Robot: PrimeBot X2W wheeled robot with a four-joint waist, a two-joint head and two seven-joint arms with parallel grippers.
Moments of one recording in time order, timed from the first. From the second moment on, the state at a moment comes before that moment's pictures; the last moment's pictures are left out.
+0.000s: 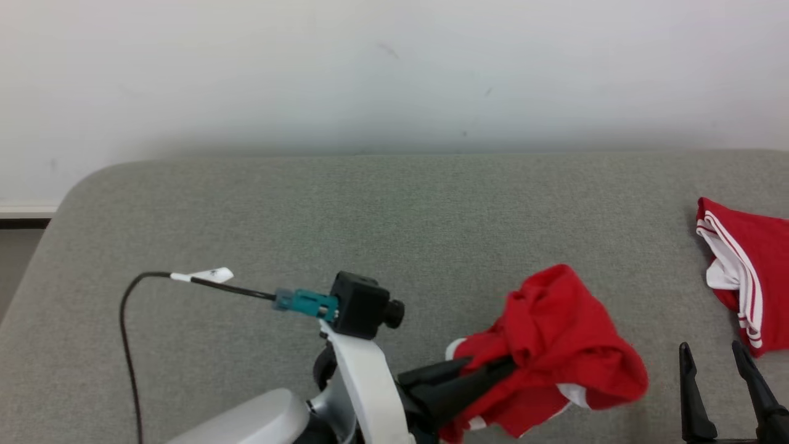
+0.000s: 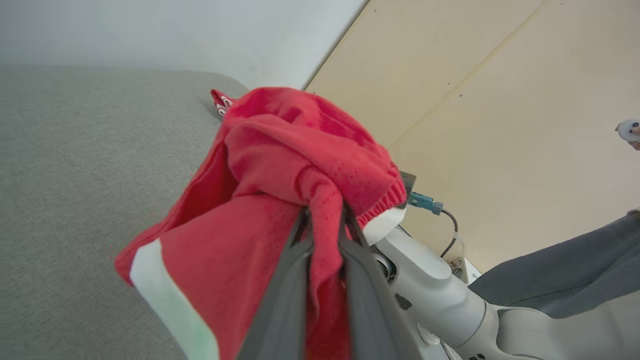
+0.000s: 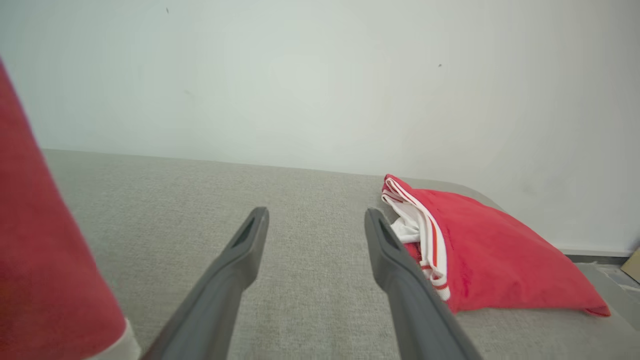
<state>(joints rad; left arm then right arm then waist) -0.63 0.48 -1.03 -0.34 -1.30 0.06 0.18 0.01 -0.05 -0.13 0.17 0.06 0.13 -0.26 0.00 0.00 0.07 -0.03</state>
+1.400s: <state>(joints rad) -0.43 0.49 -0.77 0.25 -0.76 0.34 -0.26 0.02 -0.05 -0.18 0.15 0.01 0.13 -0.26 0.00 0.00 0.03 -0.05</state>
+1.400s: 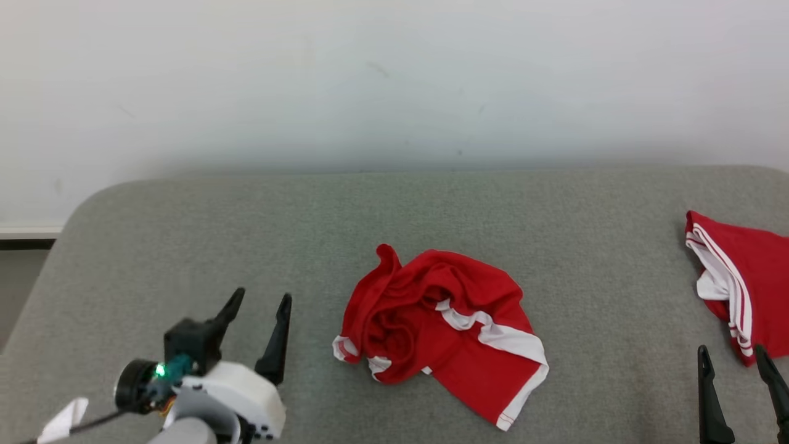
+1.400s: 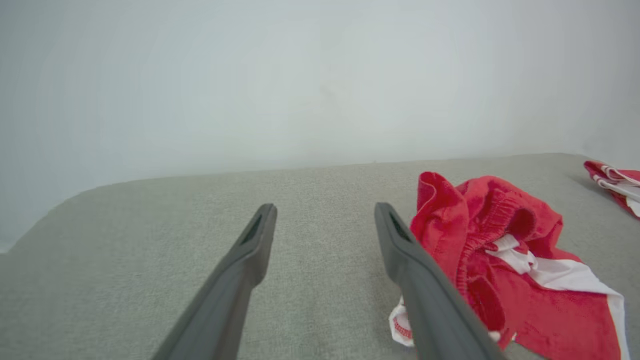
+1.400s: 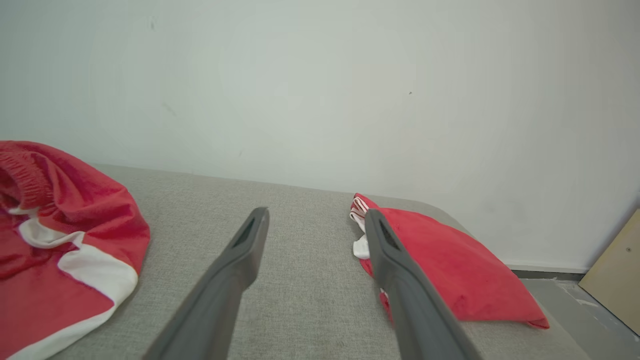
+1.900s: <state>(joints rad) 0.03 0.36 -0.38 0.09 -0.40 0.25 -0.26 0.08 -0.05 -0.18 0.14 -0.01 0.13 -0.26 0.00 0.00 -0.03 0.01</state>
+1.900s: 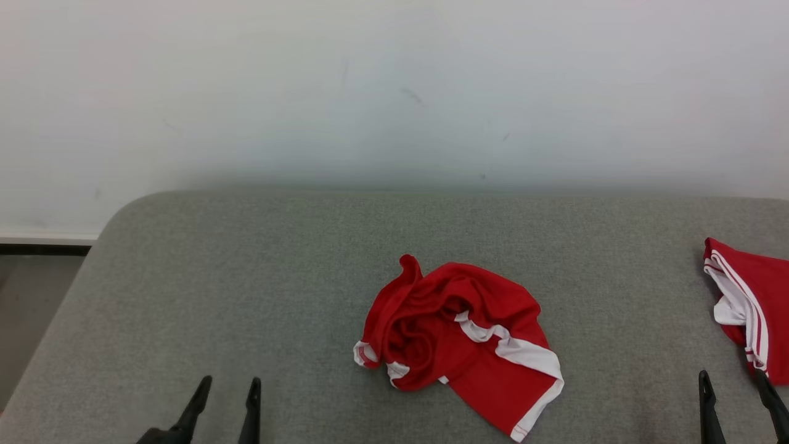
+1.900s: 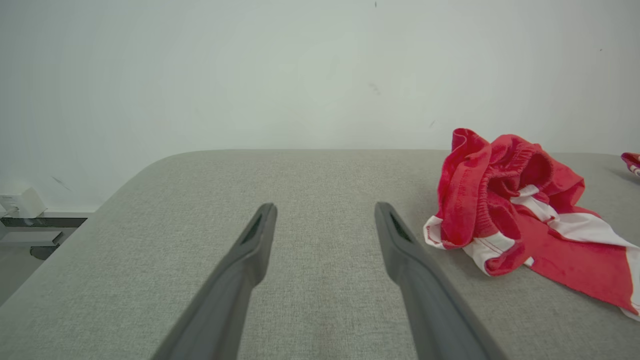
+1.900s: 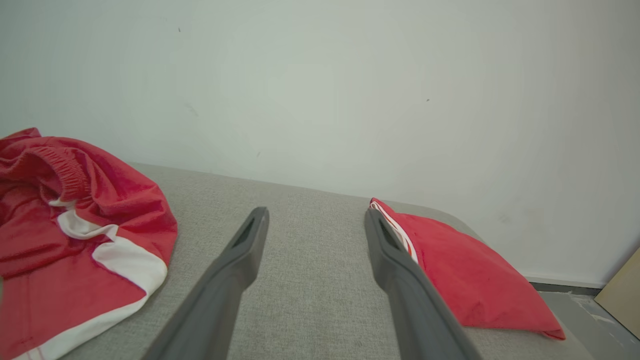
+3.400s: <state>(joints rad) 0.13 0.10 -0.03 0.14 -0.09 -0.08 -0.26 0.10 -0.05 -0.14 0.18 0.06 0.13 -0.26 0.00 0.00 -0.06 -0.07</state>
